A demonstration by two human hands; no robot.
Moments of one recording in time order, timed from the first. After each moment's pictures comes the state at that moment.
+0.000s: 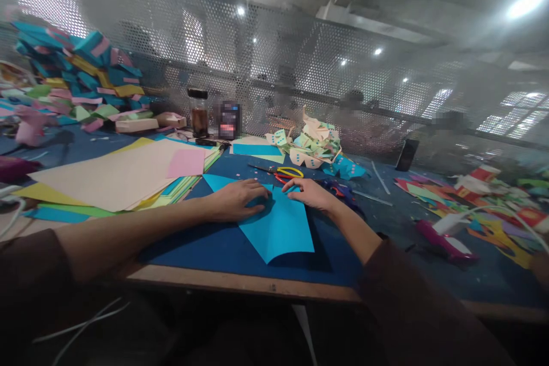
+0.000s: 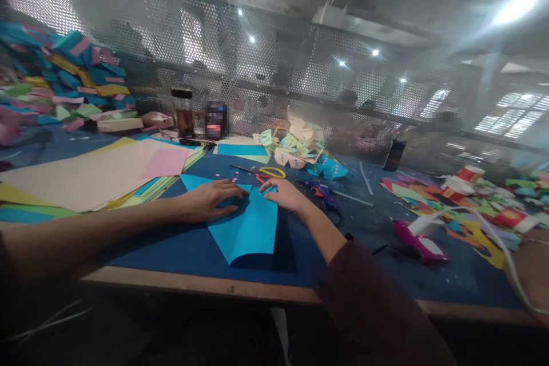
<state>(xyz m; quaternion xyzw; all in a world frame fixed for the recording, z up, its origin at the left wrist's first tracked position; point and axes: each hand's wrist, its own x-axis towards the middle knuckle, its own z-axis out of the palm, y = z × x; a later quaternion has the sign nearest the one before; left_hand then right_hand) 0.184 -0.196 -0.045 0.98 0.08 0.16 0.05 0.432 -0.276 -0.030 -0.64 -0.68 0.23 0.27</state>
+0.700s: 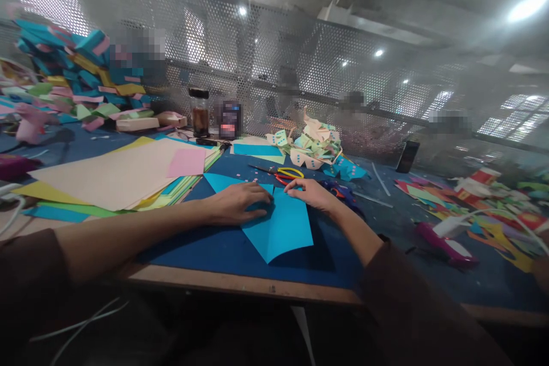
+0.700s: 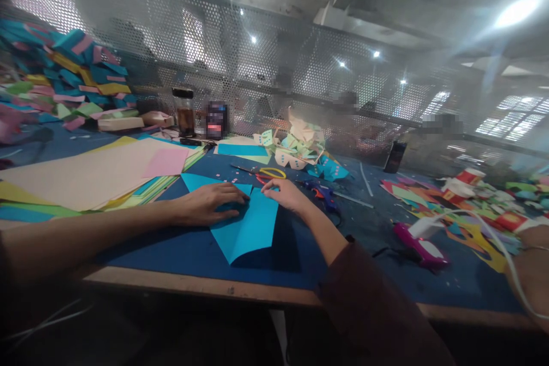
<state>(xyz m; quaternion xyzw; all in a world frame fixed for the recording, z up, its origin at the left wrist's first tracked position) 0.182 -0.201 -0.044 0.98 0.03 0.19 0.06 0.436 -0.275 -0.031 -0.64 -0.68 0.23 0.28</state>
